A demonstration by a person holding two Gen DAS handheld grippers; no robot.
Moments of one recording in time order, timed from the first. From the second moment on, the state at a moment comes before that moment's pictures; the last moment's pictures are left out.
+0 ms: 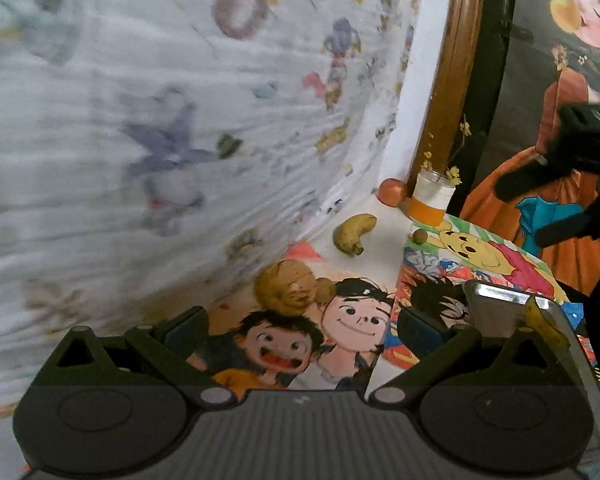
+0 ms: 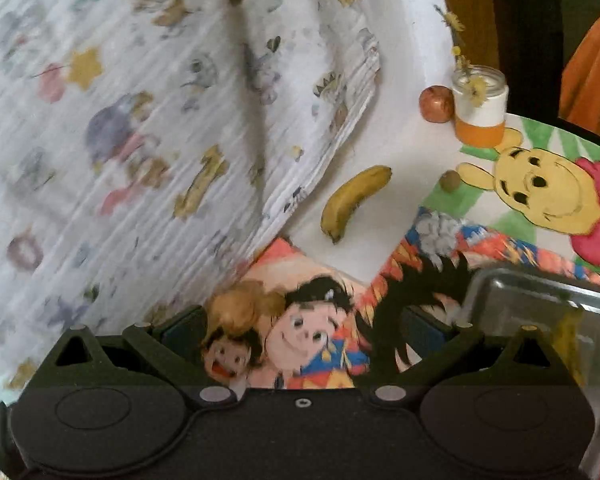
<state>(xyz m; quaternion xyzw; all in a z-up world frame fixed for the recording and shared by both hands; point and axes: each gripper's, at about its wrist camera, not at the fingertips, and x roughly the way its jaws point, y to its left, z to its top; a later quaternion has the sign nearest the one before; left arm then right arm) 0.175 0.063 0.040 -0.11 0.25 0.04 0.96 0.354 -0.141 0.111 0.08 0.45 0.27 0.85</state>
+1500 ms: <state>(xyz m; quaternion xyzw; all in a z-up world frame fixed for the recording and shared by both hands) 0.275 0.083 -0.038 -0.28 0.21 0.15 0.92 0.521 -0.037 -0.030 0.04 0.40 0.19 0.89</state>
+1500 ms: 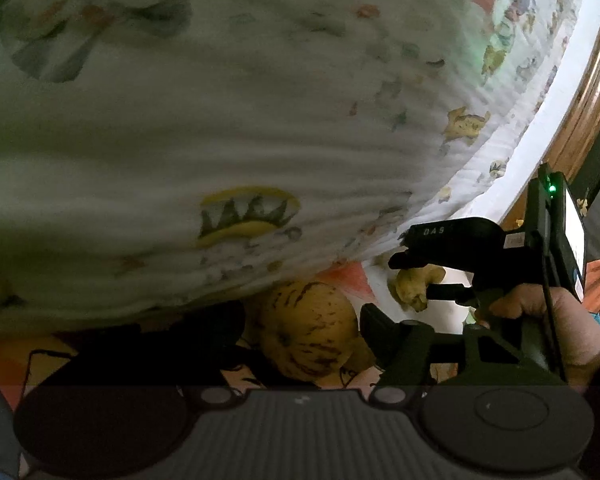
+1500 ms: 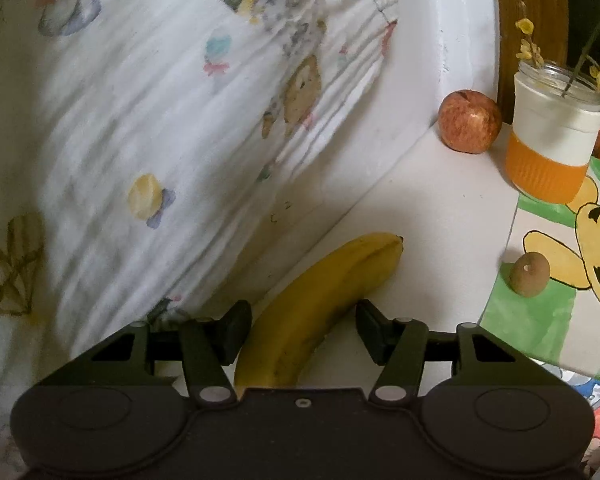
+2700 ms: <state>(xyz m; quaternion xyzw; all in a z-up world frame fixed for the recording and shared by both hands) 0.256 0.092 -0.043 -0.33 0.21 0.12 0.91 0.431 -0.068 -0.017 0.03 0.42 0.26 0.87</state>
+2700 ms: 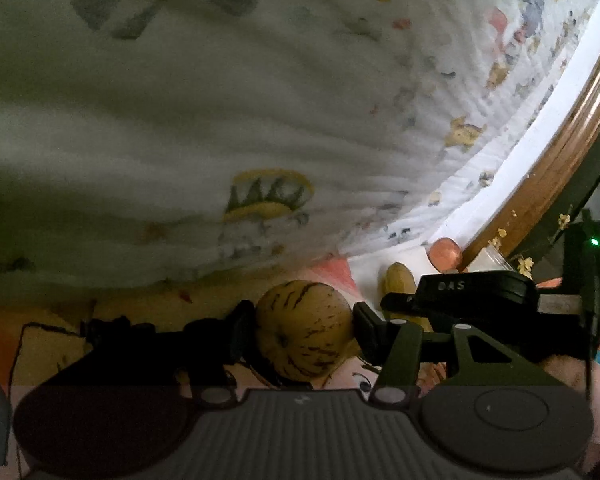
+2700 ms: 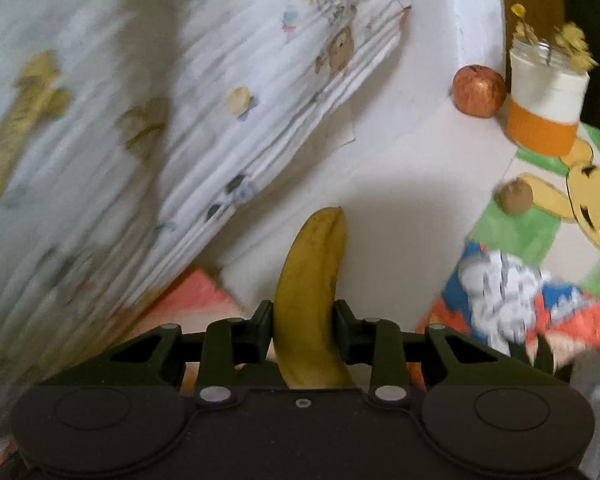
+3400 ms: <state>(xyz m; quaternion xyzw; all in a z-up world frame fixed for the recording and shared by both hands) 0.165 0.033 -0.002 -0.32 0.22 0.09 0.92 0.276 -0.176 0.038 0.12 0.37 0.32 0.87</state>
